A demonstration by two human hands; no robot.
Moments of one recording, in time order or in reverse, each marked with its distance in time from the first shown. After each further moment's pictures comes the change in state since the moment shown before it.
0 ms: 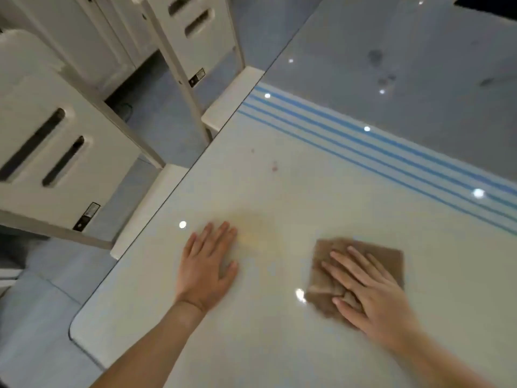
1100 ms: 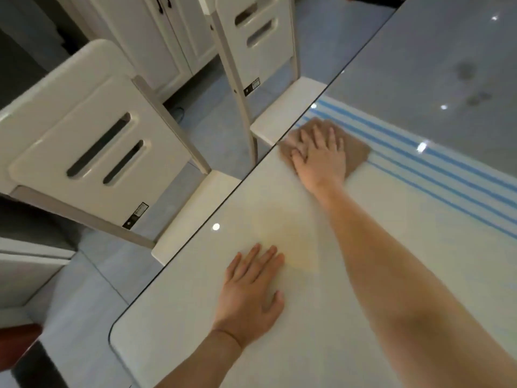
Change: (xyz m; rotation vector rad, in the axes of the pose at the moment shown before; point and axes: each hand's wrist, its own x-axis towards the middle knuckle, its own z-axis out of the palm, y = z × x) left_hand 0.001 0.001 0.004 -0.092 0.027 0.004; right_hand 0.365 -0.050 -0.042 0.108 0.156 0.357
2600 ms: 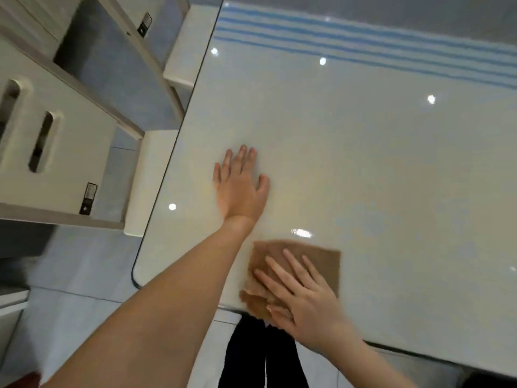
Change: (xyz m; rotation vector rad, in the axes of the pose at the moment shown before) left_hand -0.002 -0.001 -0.001 -0.002 0.008 0.013; right_hand -0.479 -0.090 0.043 -0.036 -0.068 -0.177
